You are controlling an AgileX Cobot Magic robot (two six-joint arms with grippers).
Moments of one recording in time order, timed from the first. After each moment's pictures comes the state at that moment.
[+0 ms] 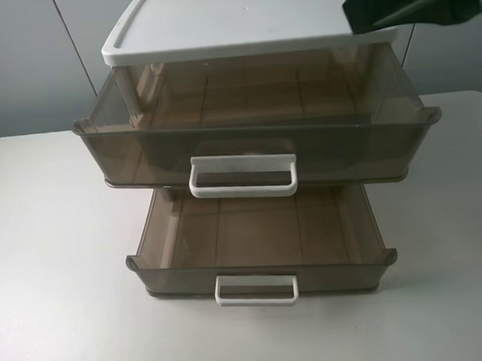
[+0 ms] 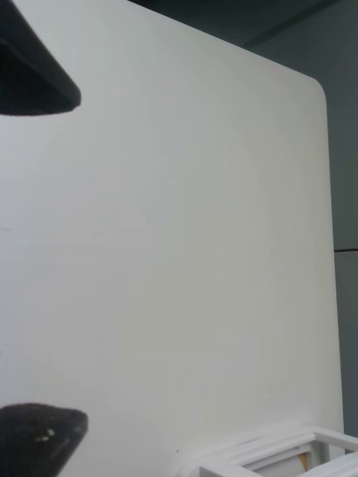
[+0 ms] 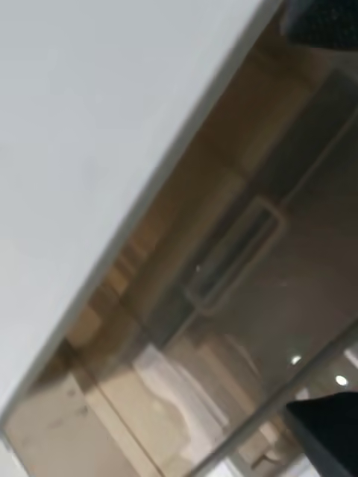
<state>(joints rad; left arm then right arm) -0.02 0.00 -0.51 0.09 1.09 -0.05 0.74 1.01 -1.09 -0.06 0.84 -0.01</state>
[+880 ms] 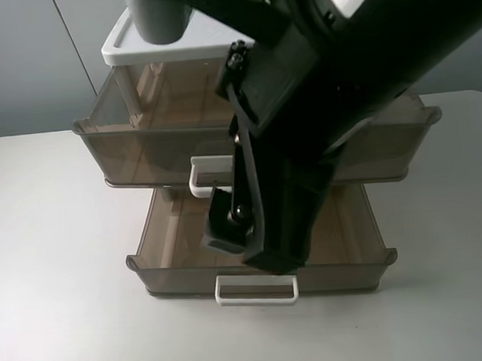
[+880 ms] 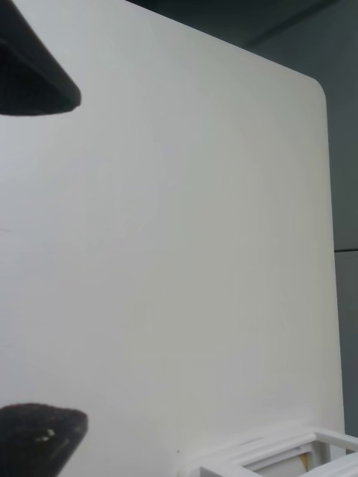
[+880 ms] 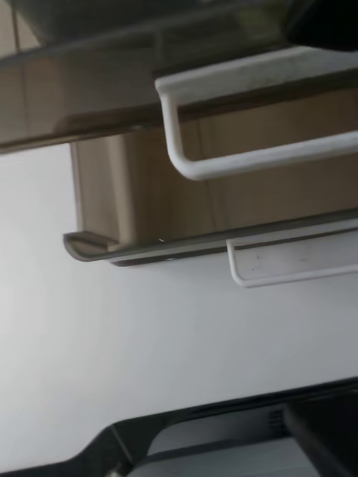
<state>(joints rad) -0.02 0.00 -0.51 0.09 1.09 -0.04 1.08 1.35 -1.15 0.03 0.95 -0.30</state>
